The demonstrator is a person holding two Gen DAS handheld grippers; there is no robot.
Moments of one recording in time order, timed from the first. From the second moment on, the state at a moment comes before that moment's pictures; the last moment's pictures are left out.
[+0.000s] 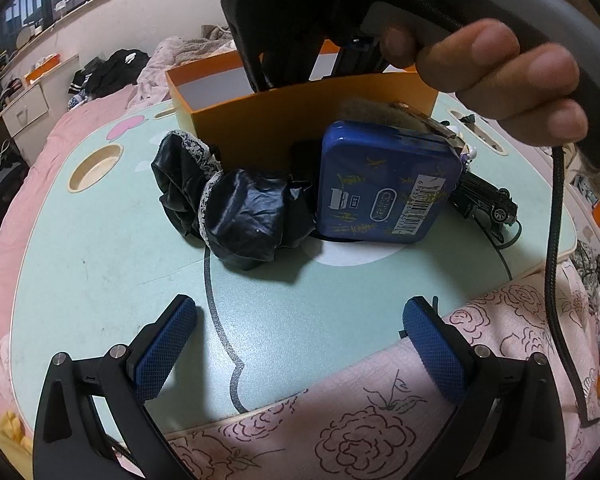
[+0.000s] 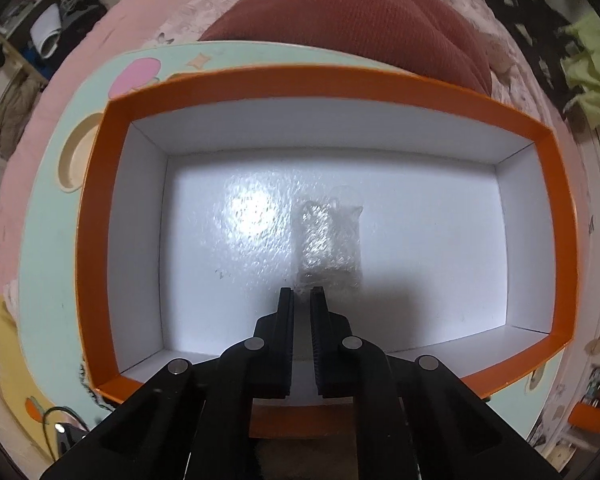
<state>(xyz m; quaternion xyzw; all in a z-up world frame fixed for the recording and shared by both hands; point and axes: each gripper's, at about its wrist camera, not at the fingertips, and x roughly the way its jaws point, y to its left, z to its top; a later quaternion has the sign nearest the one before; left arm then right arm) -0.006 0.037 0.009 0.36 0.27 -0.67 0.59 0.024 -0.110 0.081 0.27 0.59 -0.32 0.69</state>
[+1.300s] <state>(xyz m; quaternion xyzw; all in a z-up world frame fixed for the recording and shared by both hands) -0.006 0.037 0.010 0.36 0.26 -0.68 0.58 -0.061 -0.102 0.152 0.24 0.41 -0.33 0.81</state>
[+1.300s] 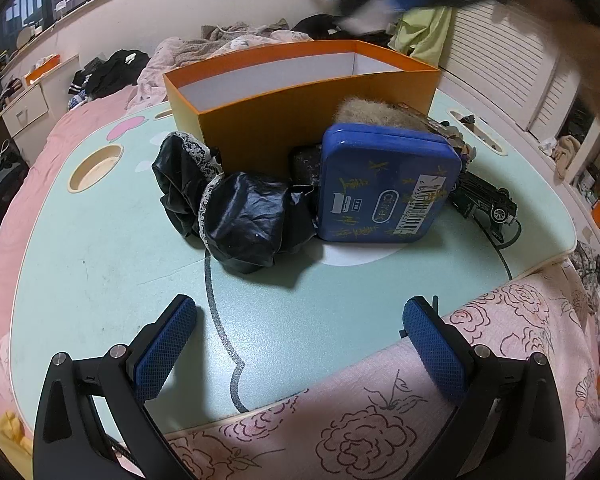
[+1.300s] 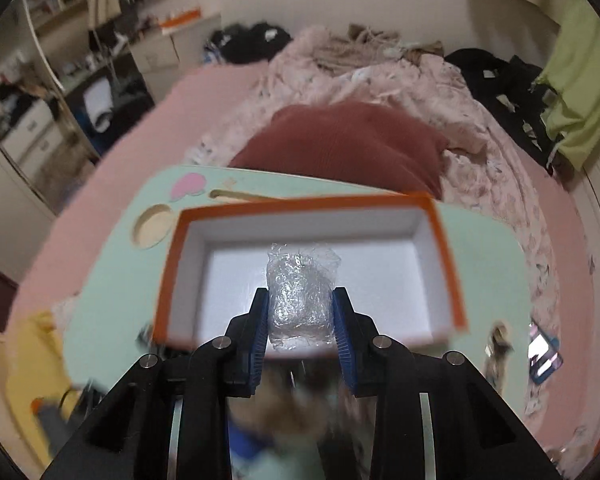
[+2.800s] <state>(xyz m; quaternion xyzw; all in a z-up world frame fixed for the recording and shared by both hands) -0.008 0.034 0.010 0.37 0.26 -0.68 0.58 -0.022 -0.051 0.099 0.11 0.44 -0.34 0.82</state>
